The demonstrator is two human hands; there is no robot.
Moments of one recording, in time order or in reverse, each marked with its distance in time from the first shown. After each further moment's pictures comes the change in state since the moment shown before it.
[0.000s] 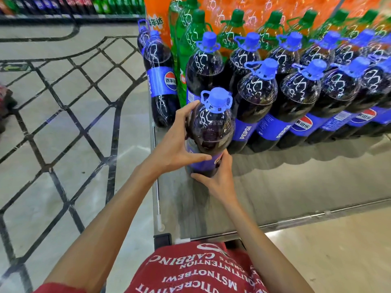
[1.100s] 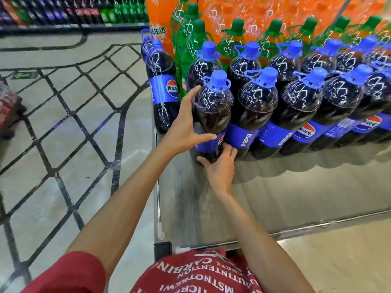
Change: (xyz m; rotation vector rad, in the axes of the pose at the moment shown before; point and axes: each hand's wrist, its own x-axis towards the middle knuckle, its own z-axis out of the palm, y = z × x) left_hand 0.059 -0.018 0.001 0.111 0.107 0.025; right_hand 0.043 -0.024 0.016 -0.271 0.233 0.072
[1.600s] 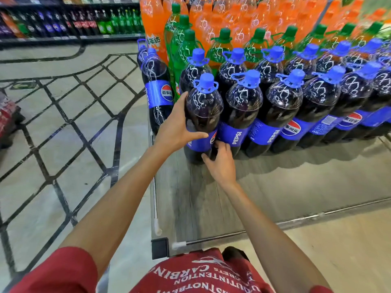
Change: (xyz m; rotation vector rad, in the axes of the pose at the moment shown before) left_hand -0.003 0.009 0.001 0.202 0.019 -0.206; right_hand 0.014 0.008 -0.032 -0.083 -0.207 -0.062
